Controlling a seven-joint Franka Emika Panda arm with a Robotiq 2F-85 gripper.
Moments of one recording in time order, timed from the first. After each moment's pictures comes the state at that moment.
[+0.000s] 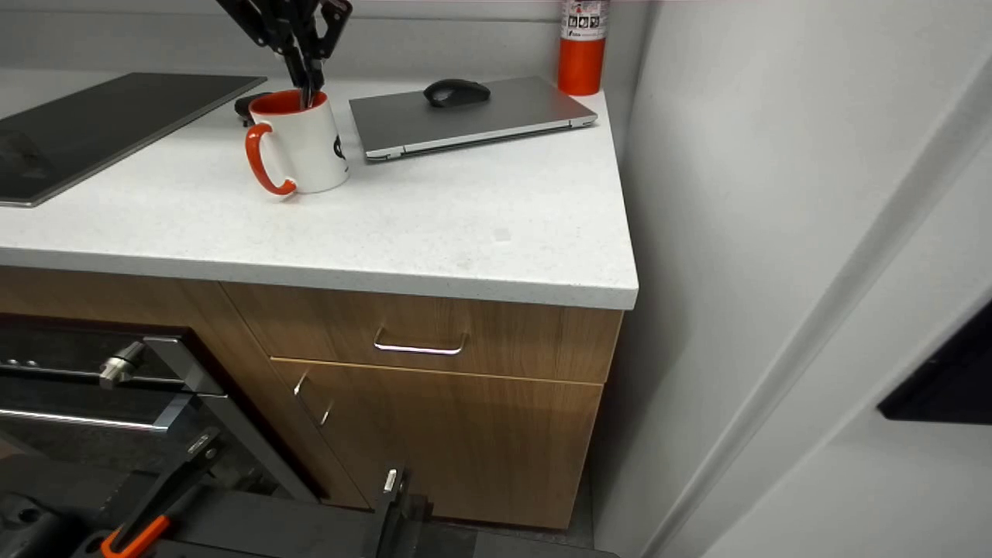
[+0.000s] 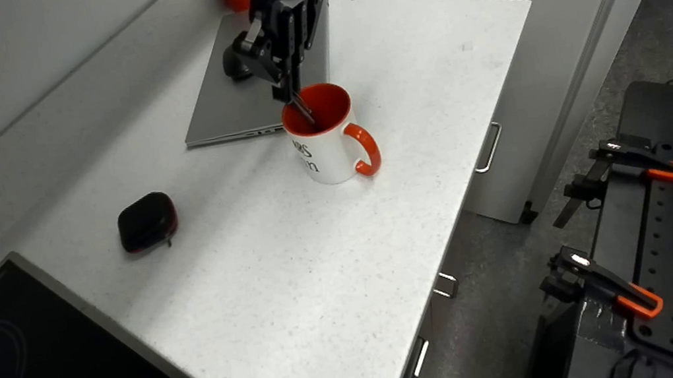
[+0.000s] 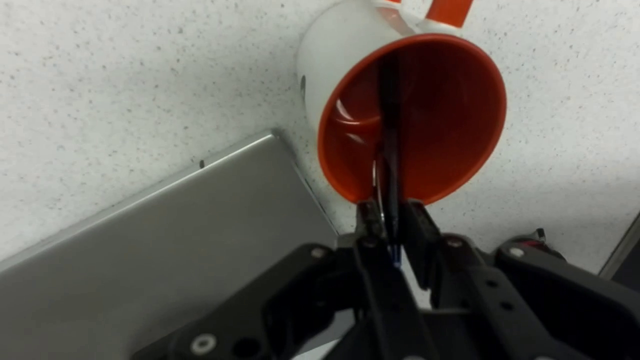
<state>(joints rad) 0.06 0.01 0.07 -2.30 0.24 2.57 -0.14</state>
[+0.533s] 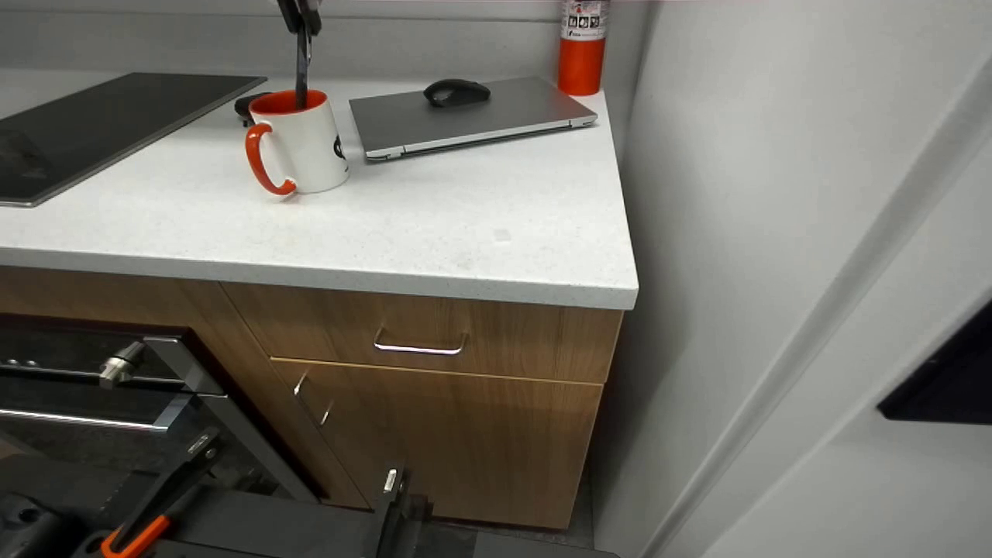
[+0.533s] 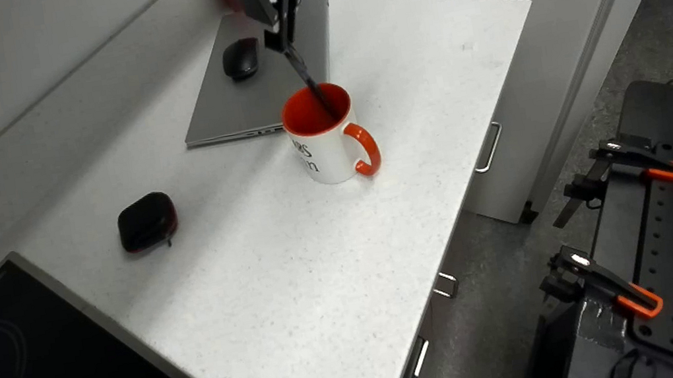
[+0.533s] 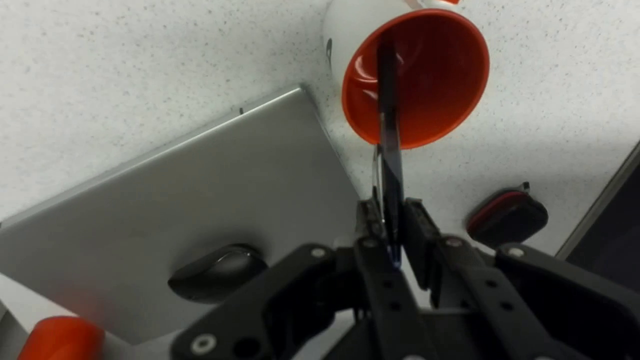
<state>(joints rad) 0.06 -0.14 0.04 -2.34 0.20 2.56 -0.15</state>
